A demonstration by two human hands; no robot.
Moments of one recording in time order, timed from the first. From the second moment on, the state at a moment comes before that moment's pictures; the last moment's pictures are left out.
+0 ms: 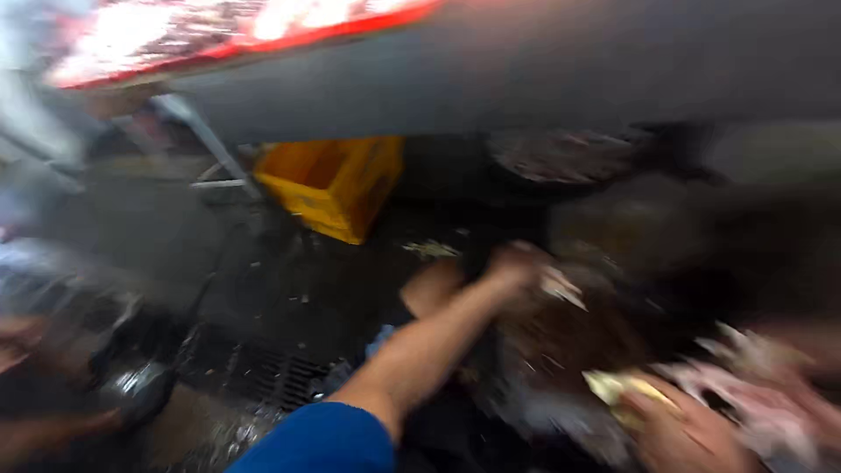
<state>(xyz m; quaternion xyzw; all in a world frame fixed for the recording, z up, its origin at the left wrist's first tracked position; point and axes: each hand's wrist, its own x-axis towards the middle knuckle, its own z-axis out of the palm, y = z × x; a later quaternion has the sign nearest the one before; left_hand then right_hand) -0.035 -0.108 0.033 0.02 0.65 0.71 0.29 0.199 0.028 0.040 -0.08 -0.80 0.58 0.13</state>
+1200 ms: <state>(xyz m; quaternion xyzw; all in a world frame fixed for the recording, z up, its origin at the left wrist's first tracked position) -0.010 0.012 -0.021 0.02 0.60 0.68 0.42 0.160 0.058 -0.021 -0.23 -0.63 0.72 0.16</state>
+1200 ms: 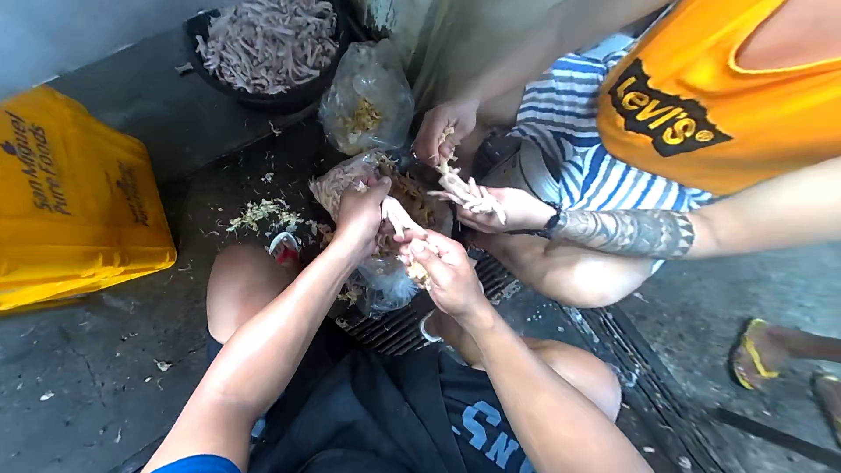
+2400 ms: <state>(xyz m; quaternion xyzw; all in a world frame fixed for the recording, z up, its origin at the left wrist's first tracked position) 0.003 0.014 -0.028 0.06 0.62 0.68 0.37 0.154 0.055 -0.016 -0.30 -0.73 0.60 0.14</state>
